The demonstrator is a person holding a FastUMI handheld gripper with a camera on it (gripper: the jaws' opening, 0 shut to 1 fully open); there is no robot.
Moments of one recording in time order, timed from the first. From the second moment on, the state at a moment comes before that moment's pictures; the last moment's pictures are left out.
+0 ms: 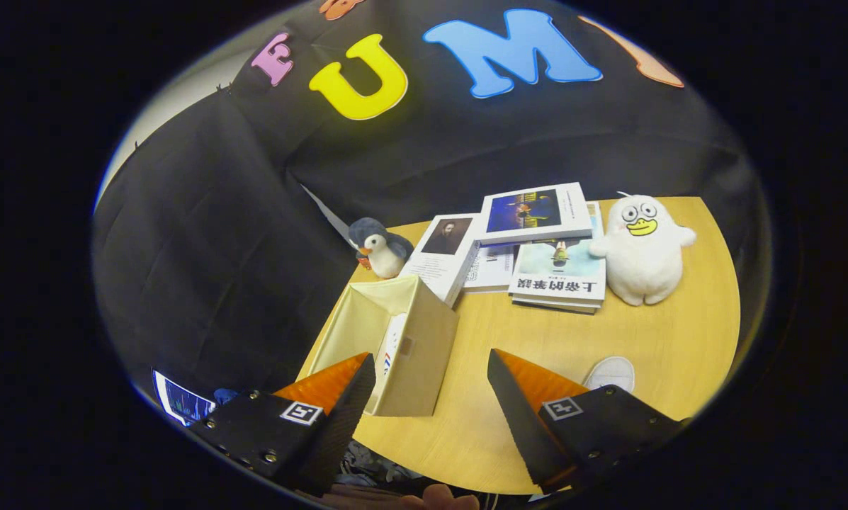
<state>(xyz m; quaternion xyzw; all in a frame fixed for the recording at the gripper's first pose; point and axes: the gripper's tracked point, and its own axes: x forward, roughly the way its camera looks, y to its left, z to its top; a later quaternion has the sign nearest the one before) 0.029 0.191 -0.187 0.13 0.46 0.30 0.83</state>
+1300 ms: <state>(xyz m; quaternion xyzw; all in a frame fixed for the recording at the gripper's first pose) -0.030 0.008 -0.362 0.15 0.56 0.09 0.81</state>
